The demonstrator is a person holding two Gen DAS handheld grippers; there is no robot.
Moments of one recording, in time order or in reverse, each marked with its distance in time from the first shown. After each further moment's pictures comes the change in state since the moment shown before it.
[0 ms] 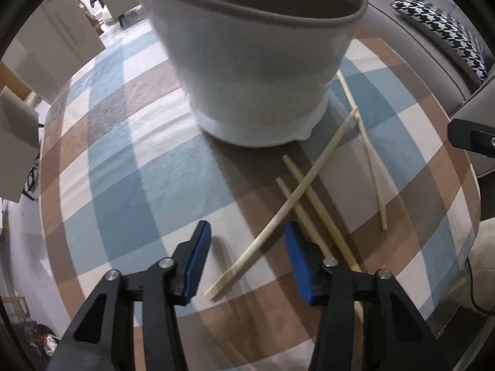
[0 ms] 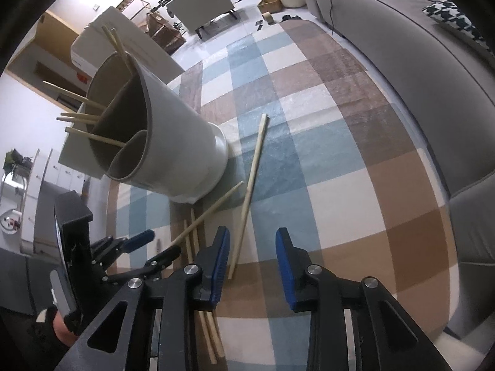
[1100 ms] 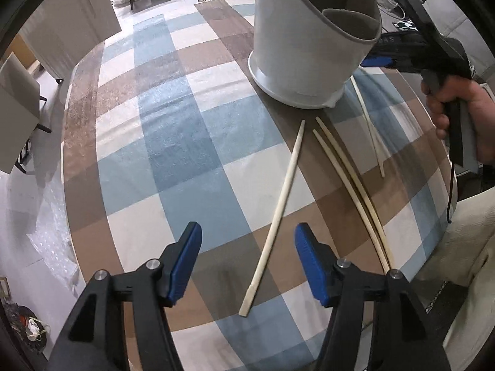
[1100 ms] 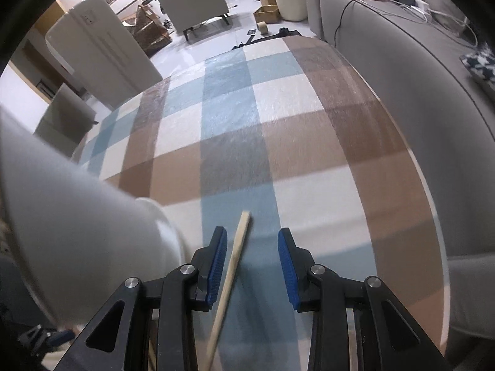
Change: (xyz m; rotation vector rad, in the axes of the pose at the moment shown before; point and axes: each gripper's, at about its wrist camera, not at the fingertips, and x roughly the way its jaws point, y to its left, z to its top) left arm -0.077 0.072 -0.082 -0.085 0.009 -0.078; right arm 0.088 0.005 0.101 -0.094 -0.040 -0.168
